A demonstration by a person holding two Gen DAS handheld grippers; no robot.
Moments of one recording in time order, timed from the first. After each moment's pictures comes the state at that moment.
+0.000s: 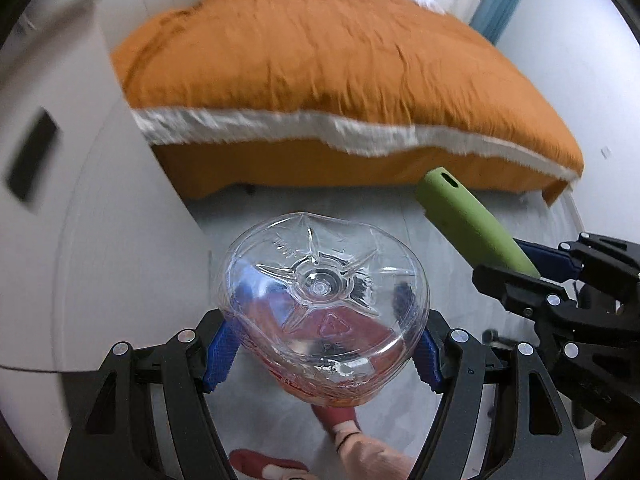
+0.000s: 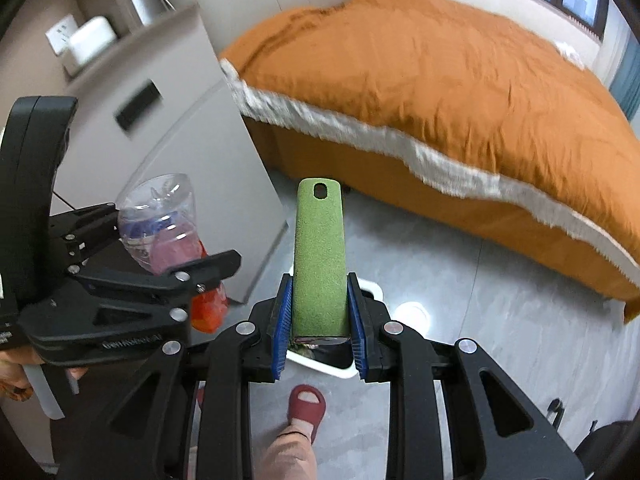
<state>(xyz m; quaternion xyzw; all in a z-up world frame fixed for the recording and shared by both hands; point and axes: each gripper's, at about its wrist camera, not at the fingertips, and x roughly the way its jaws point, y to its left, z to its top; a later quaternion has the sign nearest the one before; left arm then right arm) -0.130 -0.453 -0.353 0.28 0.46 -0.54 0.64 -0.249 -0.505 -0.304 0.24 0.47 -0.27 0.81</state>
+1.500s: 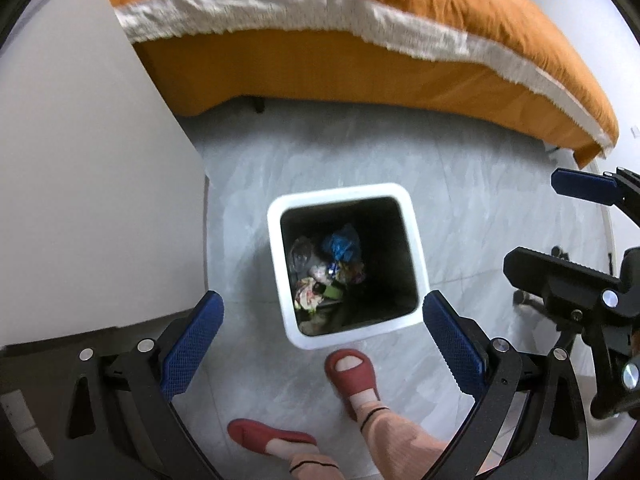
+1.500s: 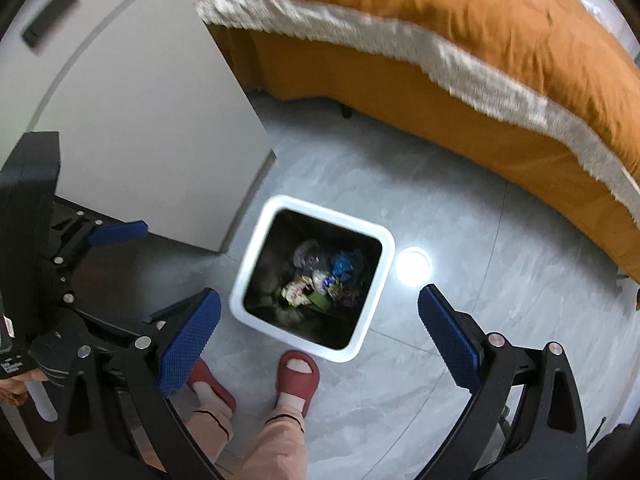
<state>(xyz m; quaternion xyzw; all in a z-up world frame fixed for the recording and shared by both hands) -0.107 -0.450 -0.493 0.33 0.53 -0.49 0.61 -0.227 -0.527 -0.449 0.27 0.55 -0.24 0.76</state>
